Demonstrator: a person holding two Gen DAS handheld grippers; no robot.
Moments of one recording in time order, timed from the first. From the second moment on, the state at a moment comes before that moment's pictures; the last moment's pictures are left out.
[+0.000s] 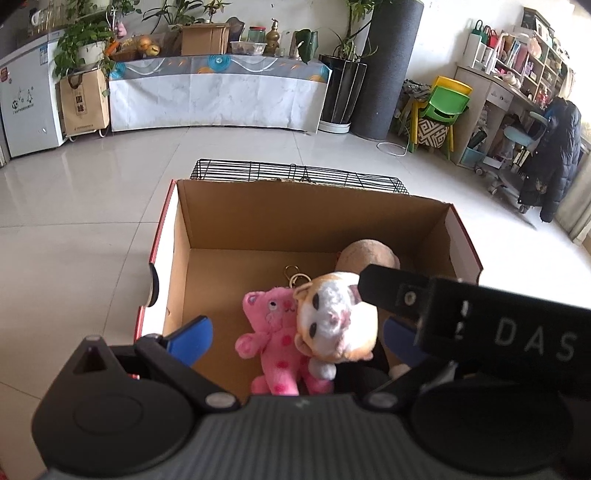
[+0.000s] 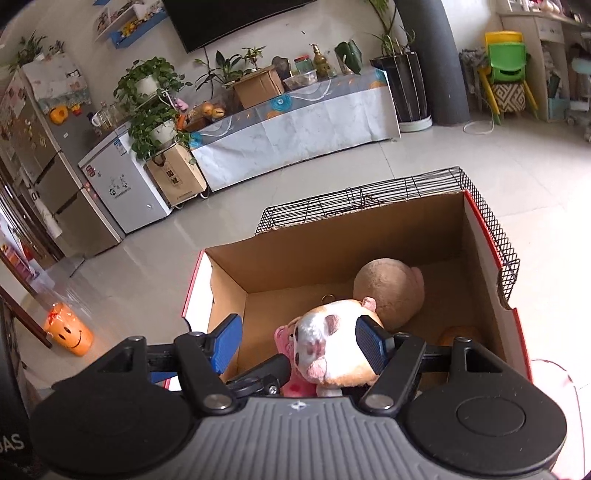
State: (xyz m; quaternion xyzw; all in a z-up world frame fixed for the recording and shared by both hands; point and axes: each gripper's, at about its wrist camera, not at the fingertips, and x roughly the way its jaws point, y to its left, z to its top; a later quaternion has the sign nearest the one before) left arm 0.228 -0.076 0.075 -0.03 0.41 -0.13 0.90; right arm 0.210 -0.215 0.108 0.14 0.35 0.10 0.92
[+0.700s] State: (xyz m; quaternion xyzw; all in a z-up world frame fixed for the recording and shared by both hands) left arm 0.152 -0.072 0.091 0.00 0.42 -0.12 0.90; right arm 0.129 -0.211 0.123 0.11 0.36 0.08 0.92
